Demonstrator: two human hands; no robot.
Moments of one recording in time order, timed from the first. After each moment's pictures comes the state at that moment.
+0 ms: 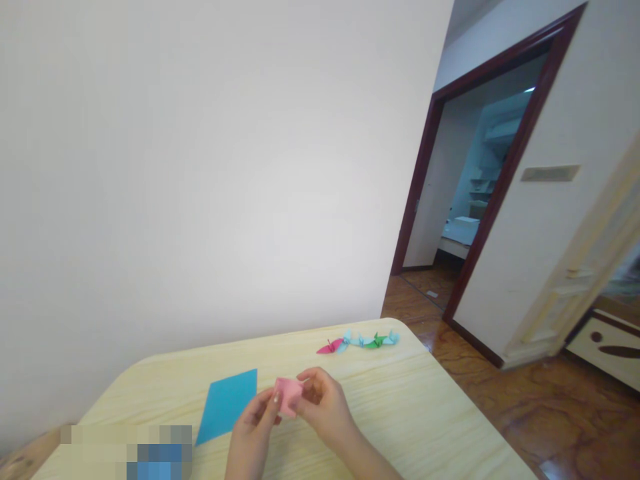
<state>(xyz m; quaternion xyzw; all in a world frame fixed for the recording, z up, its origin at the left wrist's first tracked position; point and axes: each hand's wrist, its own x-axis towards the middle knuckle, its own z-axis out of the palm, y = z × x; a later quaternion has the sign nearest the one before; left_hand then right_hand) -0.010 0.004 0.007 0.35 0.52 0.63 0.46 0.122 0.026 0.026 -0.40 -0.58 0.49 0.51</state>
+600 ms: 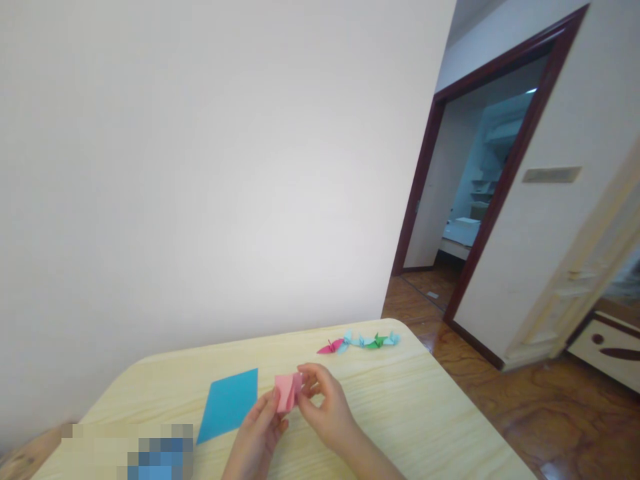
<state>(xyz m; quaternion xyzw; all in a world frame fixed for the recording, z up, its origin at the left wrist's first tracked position) -0.004 0.000 0.017 0.21 0.40 0.61 0.65 0.126 0.027 0.027 -0.37 -0.68 0.35 0.53</state>
